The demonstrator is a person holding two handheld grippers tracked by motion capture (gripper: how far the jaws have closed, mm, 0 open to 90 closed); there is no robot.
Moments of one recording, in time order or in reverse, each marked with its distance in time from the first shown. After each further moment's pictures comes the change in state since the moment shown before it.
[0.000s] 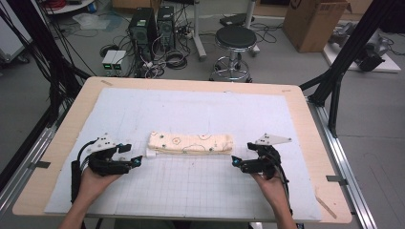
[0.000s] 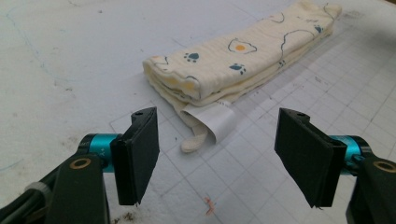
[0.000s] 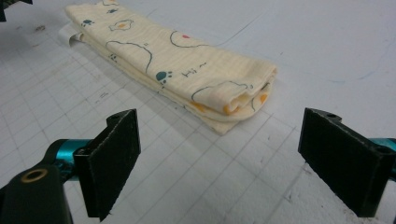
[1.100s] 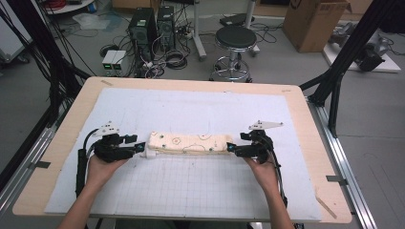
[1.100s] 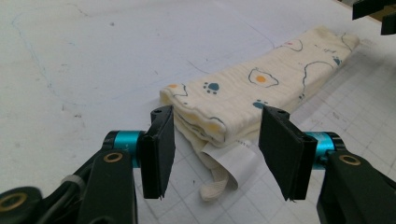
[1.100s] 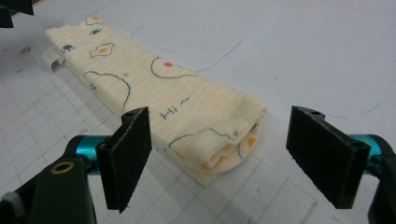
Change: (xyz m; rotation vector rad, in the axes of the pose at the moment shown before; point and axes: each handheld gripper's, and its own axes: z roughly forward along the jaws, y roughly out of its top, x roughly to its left) left arm 0.019 0.022 0.021 -0.014 -0.002 -0.075; right arm -0.019 0.029 0.030 0.022 0.016 0.043
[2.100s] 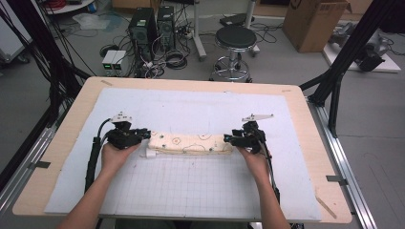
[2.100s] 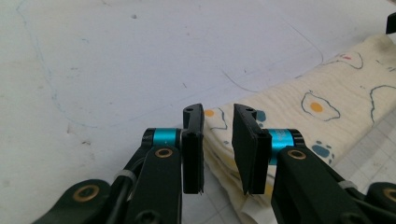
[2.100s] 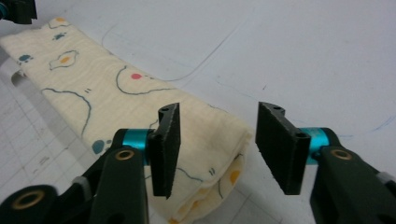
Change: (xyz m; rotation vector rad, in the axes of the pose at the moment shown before) left arm 0.017 0.019 0.043 0.059 0.076 -0.069; right arm -0.014 0.015 0.032 0.053 -0.019 0.058
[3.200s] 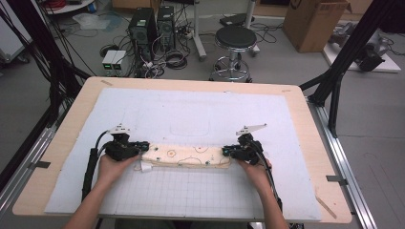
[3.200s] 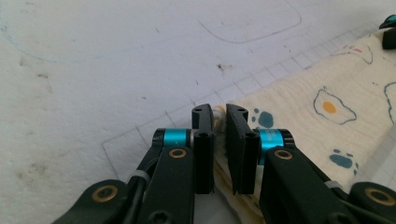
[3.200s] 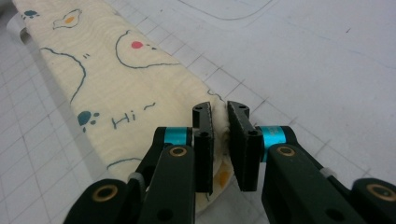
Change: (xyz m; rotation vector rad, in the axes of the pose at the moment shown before) left arm -0.006 -0.031 -0.006 0.038 -0.068 -0.038; right arm 0.022 -0.024 -0.001 0.114 0.105 -0.088
